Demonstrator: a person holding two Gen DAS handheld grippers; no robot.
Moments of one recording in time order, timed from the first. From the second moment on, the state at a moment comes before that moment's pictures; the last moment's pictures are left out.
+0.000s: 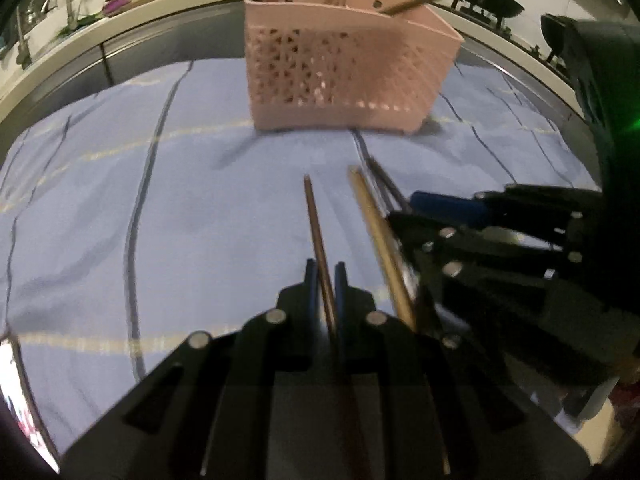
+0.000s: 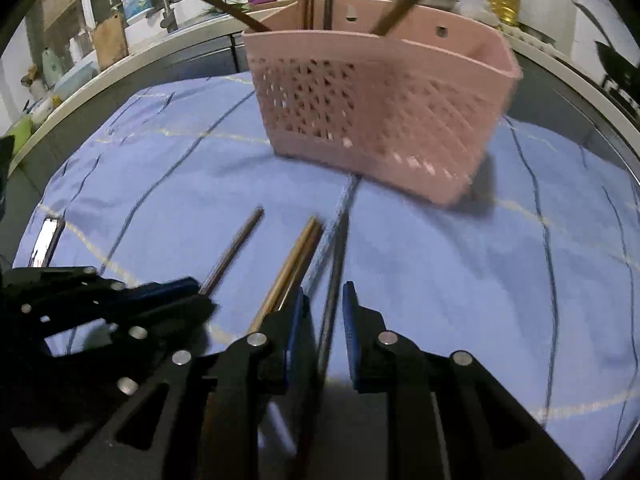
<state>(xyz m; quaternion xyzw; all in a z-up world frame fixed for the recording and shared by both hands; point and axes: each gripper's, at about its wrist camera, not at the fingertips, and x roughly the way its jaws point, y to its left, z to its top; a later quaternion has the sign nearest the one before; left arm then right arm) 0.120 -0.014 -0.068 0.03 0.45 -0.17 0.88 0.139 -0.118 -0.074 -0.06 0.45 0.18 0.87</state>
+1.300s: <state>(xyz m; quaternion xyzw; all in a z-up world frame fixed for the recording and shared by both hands) 0.198 0.011 0.127 -0.03 0.17 -0.15 0.97 0.169 -0.154 0.135 0.12 0.04 0.10 0.99</state>
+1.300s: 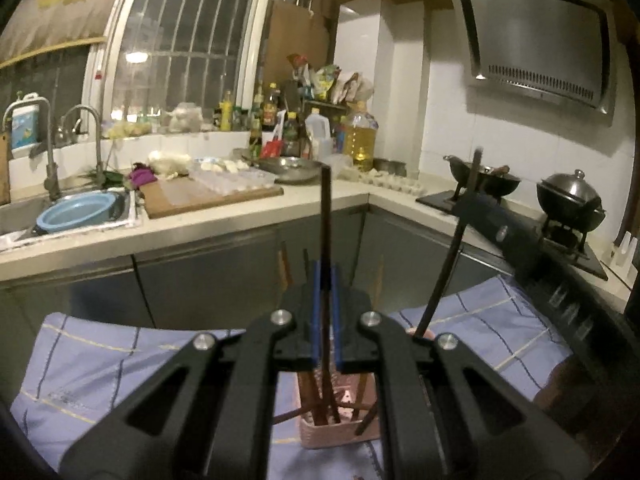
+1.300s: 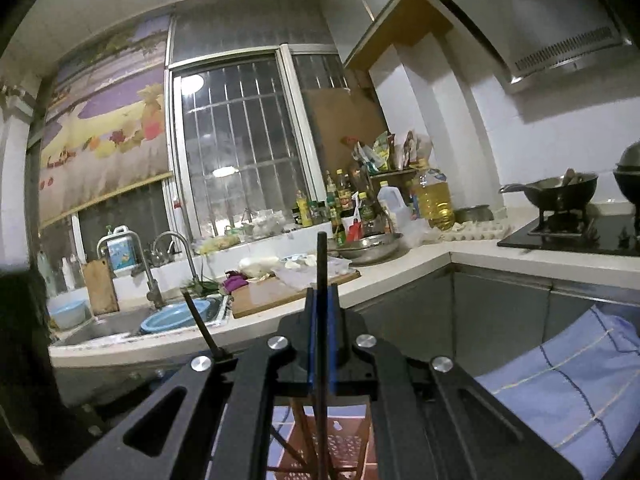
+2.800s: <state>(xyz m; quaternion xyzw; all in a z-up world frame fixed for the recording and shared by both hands) -0.013 0.037 -0.048 -0.11 0.38 -0.15 0.91 -0.011 -0.140 -0.074 0.06 0.39 0.13 0.91</state>
